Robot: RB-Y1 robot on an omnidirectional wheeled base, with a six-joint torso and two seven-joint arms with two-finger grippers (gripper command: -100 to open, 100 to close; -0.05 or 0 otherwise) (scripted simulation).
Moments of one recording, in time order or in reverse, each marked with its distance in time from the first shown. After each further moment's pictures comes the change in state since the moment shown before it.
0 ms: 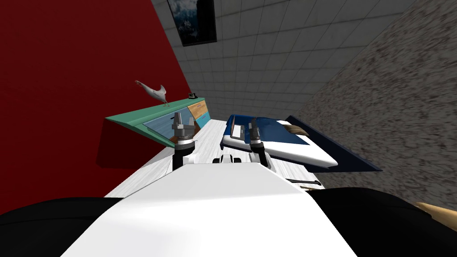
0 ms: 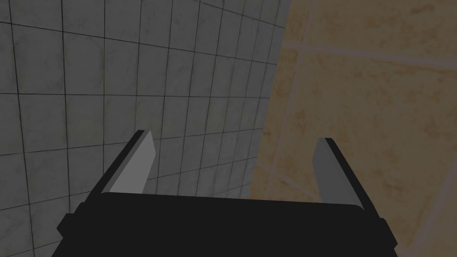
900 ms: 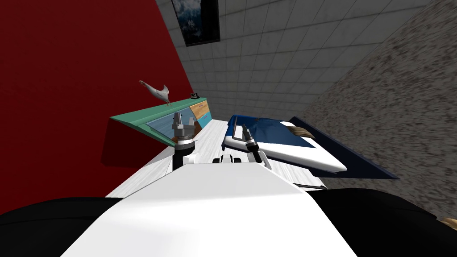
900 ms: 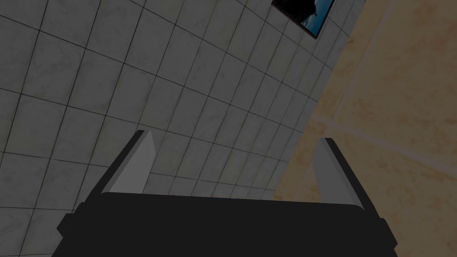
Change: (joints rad) left arm 0.000 0.000 0.000 0.000 0.000 0.000 0.000; right arm -0.039 -0.028 0.047 0.093 0.221 0.183 -0.002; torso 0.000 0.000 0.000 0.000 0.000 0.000
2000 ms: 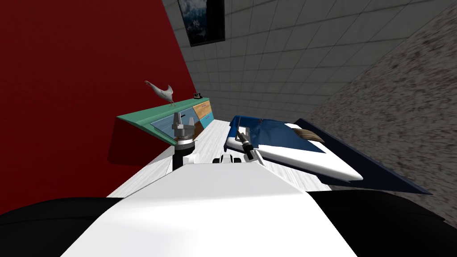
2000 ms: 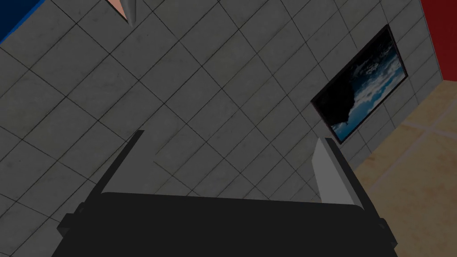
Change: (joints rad) left arm 0.000 0.000 0.000 0.000 0.000 0.000 0.000; right arm -0.053 -0.027 0.085 0.138 0.314 0.267 0.003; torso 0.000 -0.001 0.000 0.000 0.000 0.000
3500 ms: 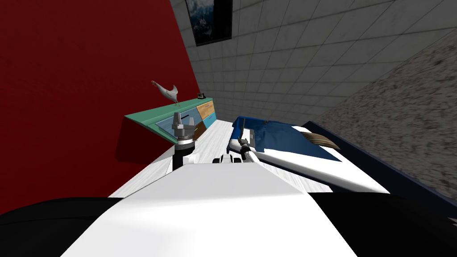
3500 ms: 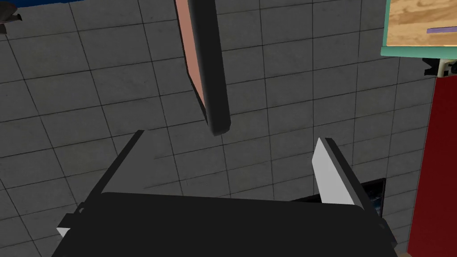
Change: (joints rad) left arm 0.000 0.000 0.000 0.000 0.000 0.000 0.000; right arm -0.062 -0.041 0.103 0.227 0.426 0.349 0.004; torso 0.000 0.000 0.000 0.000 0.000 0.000
